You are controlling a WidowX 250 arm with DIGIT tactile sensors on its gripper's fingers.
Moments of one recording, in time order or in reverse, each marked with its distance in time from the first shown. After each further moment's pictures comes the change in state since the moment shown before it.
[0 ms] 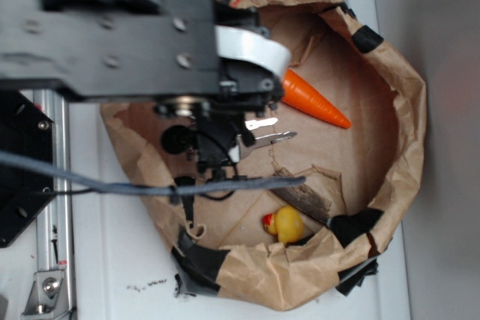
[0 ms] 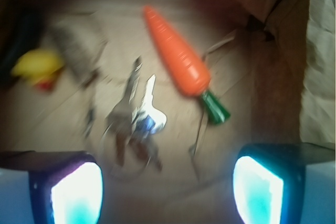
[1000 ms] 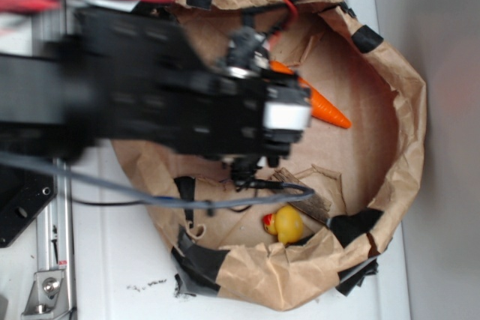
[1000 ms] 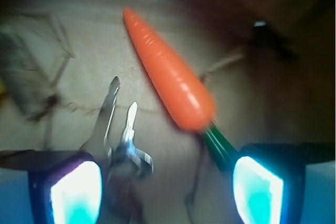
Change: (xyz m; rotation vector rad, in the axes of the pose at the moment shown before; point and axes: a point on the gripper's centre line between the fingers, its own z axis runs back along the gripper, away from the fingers) arm 0.025 -0.007 -0.048 0.097 -0.033 -0.128
